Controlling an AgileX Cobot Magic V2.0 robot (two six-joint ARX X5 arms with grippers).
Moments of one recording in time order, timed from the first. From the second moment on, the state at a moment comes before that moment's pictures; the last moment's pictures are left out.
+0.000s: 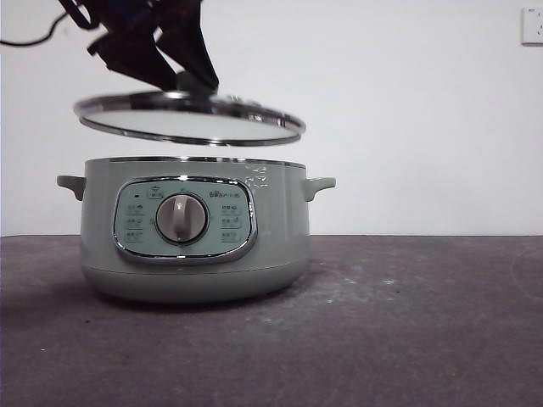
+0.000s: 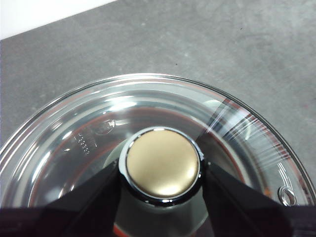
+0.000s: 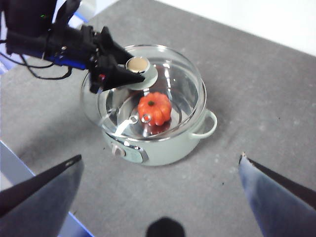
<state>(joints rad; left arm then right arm) -0.42 1.47 1.26 -0.36 0.20 0.09 0.70 1.10 1.69 -1.15 0.00 0.02</state>
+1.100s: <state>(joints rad) -0.42 1.56 1.26 -0.34 0.15 0.09 0.70 1.09 1.69 -1.17 0.00 0.02</state>
